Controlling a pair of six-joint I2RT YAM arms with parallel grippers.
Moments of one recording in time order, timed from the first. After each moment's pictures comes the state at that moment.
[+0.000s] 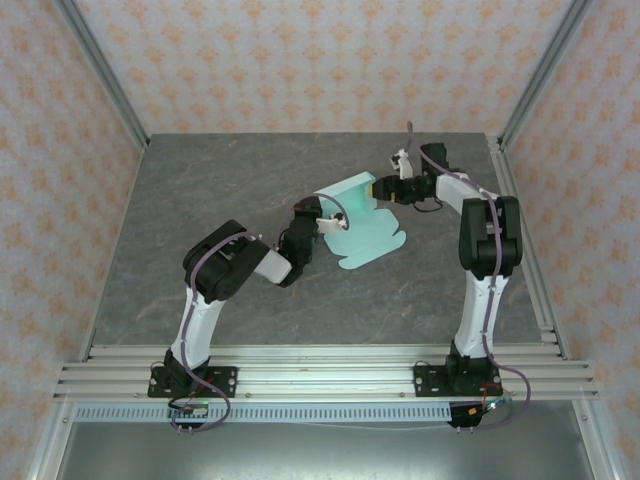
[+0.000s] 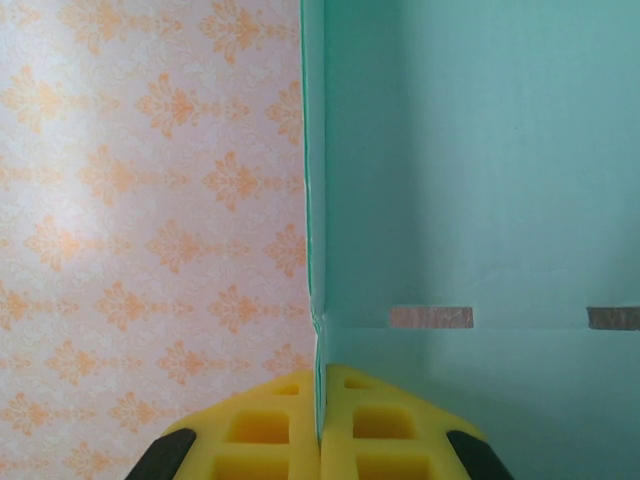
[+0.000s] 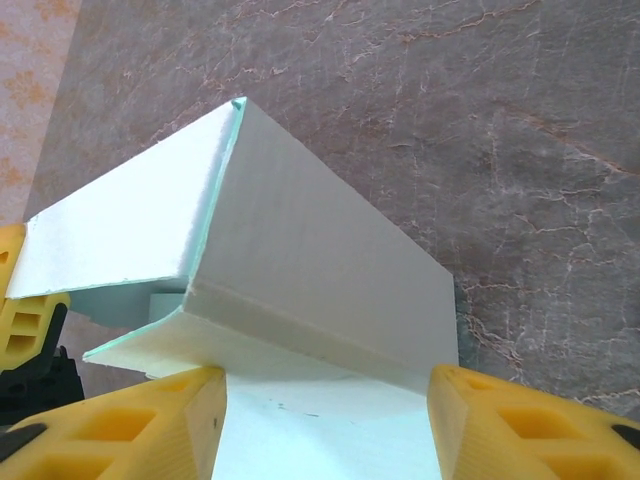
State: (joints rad) left arm -0.63 2.15 0.94 1.14 -0.55 1.46; right arm 0.08 2.11 1.52 -0.42 -0.81 0.06
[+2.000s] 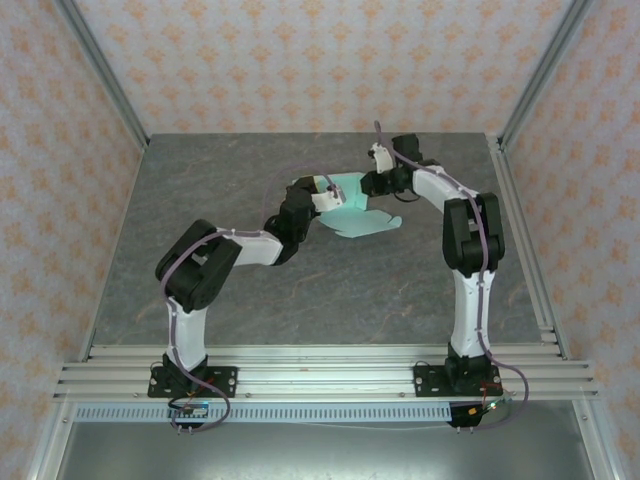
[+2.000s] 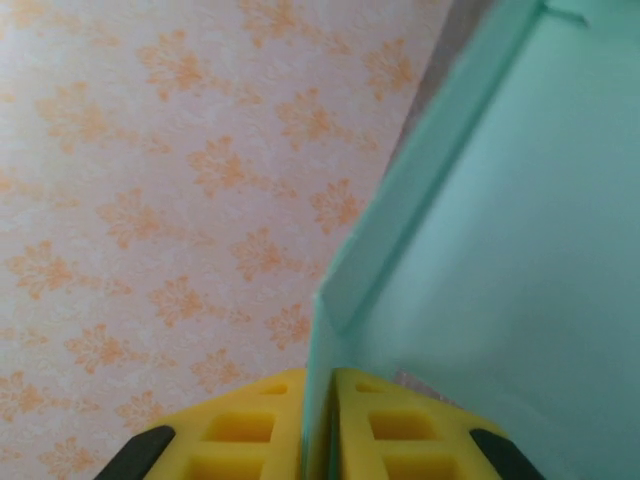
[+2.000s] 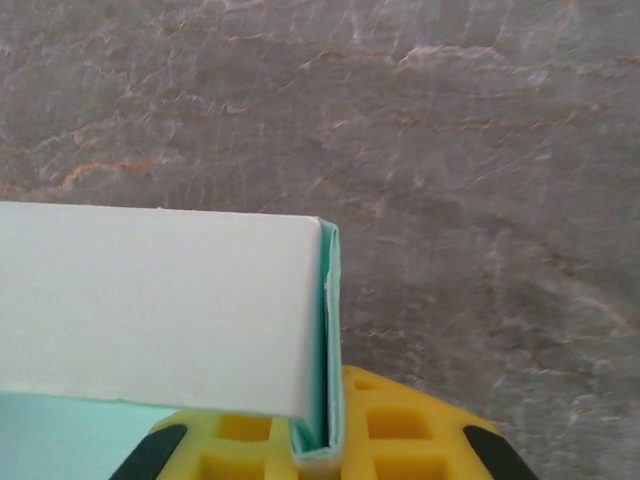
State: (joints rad) left arm -0.57 1.94 1.05 0.71 -0.43 1.05; right arm 0.21 2.17 1.64 -0.41 -0.51 0.00
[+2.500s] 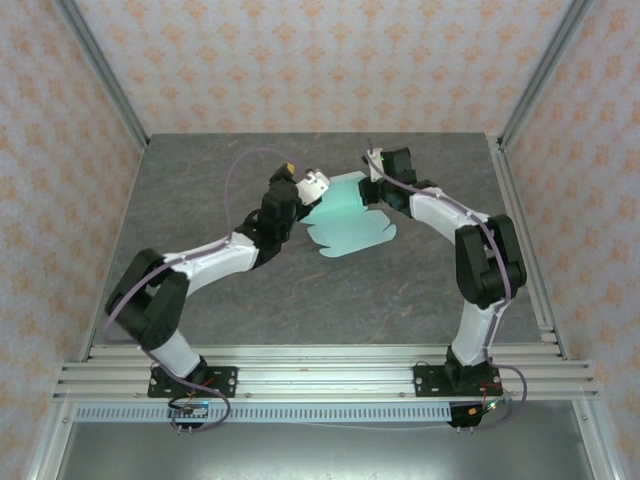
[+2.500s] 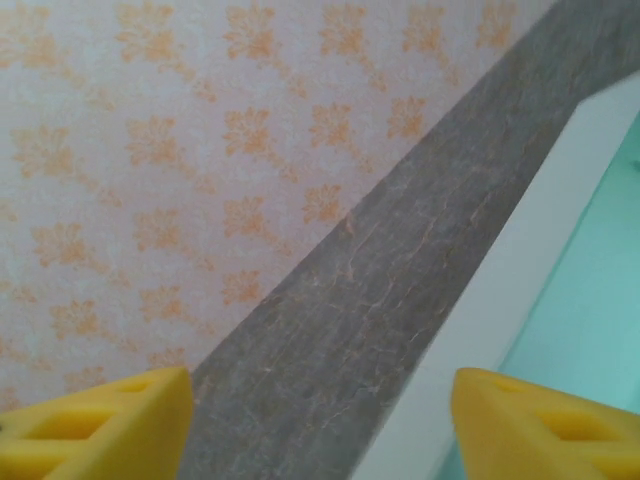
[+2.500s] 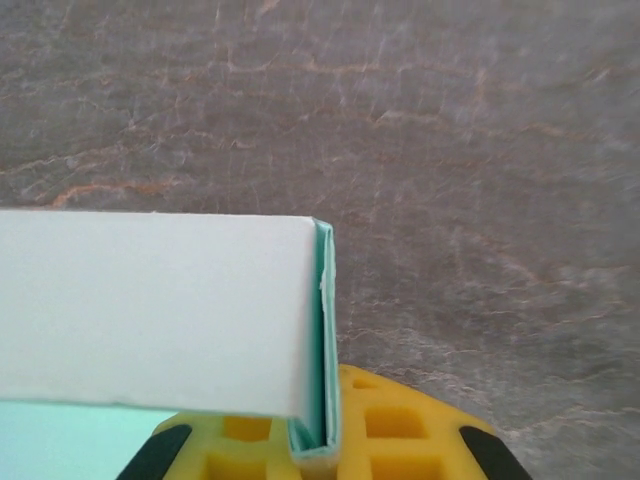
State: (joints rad) left arm -0.58 1.58 0.99 0.35 -0.40 0.54; right arm 0.35 1.85 1.30 -0.17 -0.14 0.04
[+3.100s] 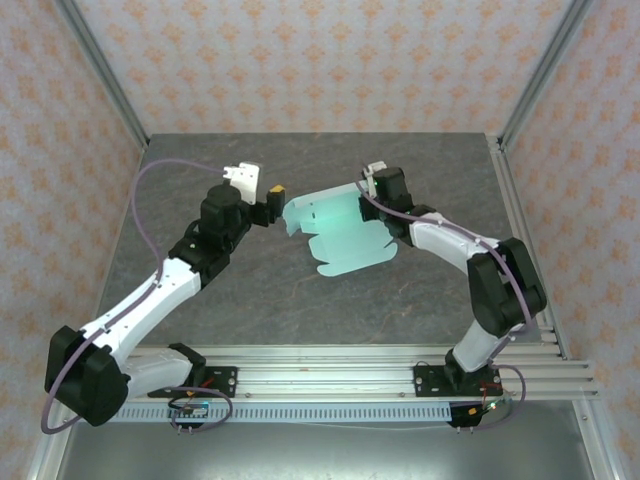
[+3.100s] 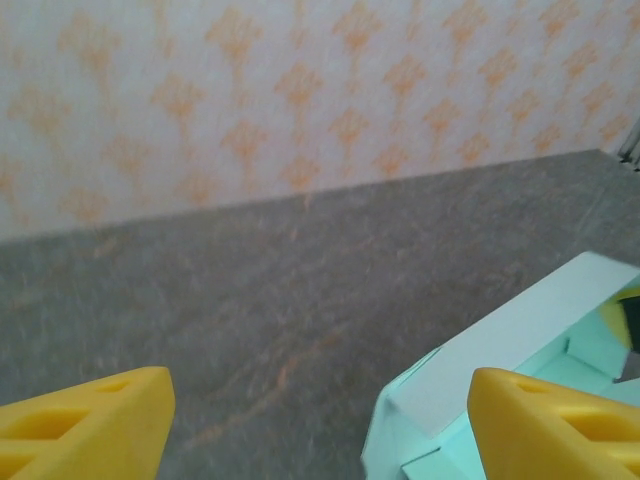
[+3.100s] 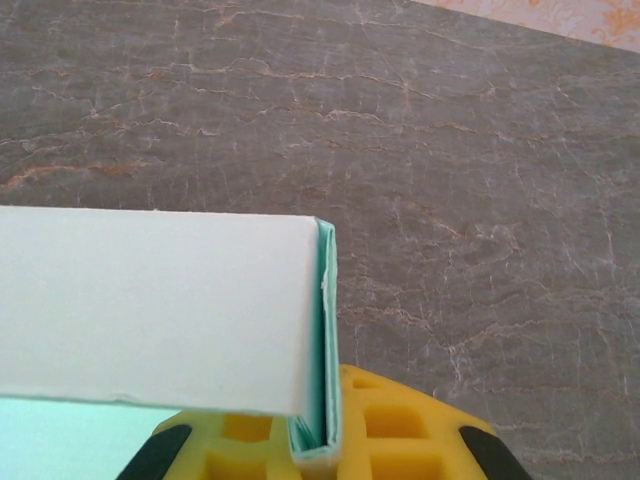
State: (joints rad) left arm -0.41 1.16 0.86 -0.02 -0.19 -0.13; right arm 0.45 1.66 1.06 -0.04 0.12 0.06
